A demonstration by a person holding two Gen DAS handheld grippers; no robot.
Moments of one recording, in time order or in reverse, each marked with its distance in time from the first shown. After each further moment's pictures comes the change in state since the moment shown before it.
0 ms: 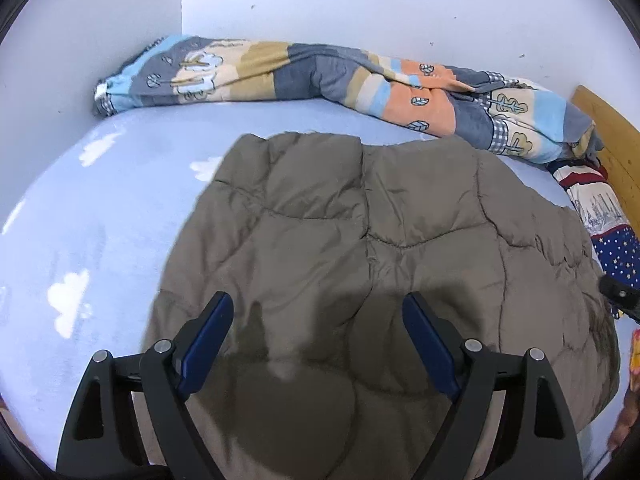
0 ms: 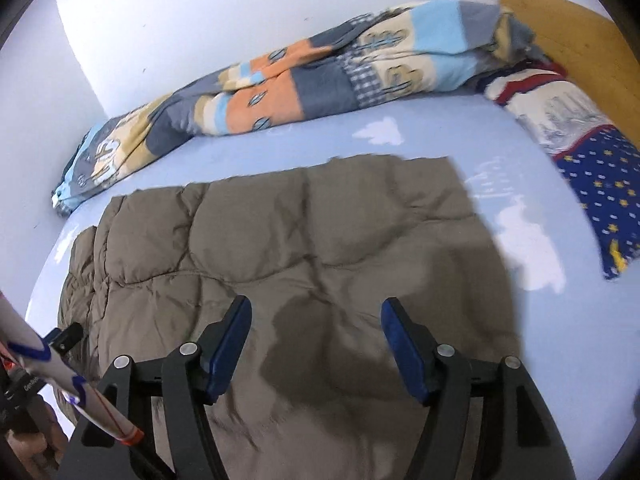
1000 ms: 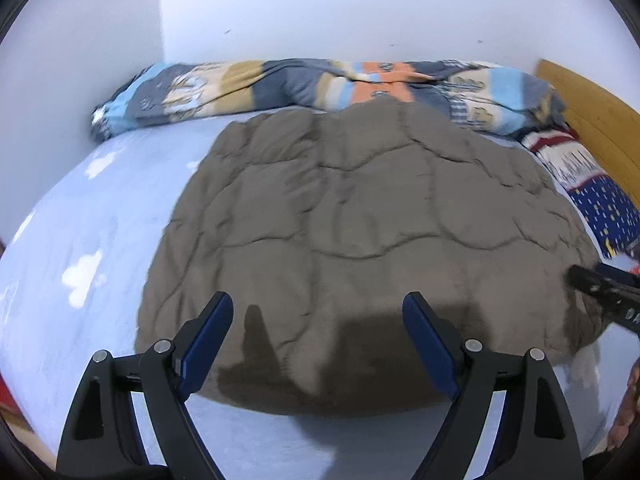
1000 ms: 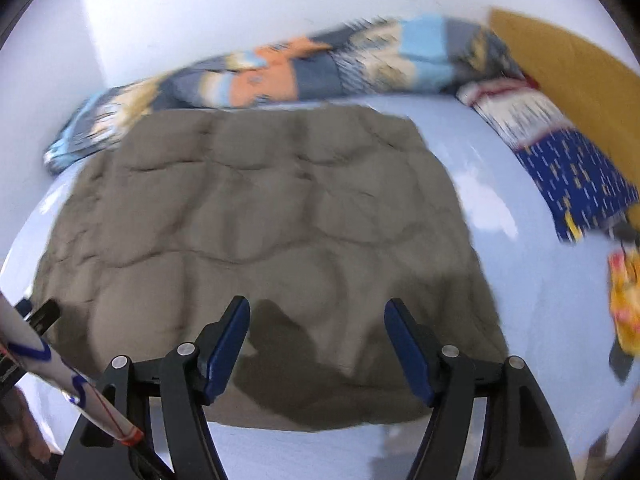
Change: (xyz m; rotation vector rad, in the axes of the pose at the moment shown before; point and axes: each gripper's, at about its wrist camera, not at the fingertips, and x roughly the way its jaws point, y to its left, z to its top) left arm -0.051 -0.028 -0.083 0.138 -0.066 -0.021; right arm -0.041 0.040 -0.087 -0.171 -0.016 -0.076
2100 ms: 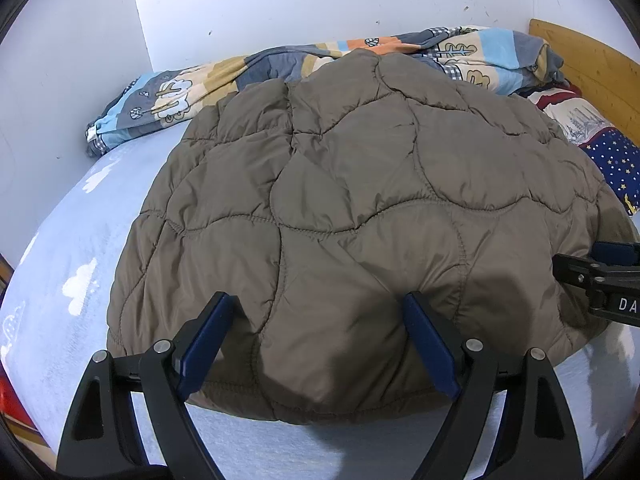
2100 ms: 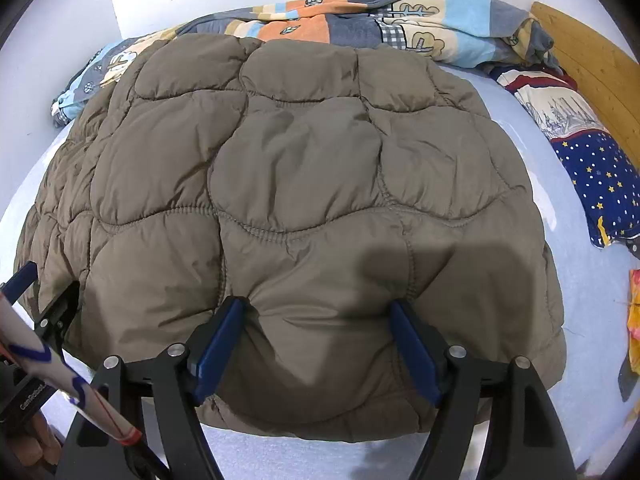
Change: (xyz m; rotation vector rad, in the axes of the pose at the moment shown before) left arm 0.027 -0.028 -0.015 0.080 0.033 0.068; right arm 0.052 0.012 -0.009 -0.038 0.147 -0.009
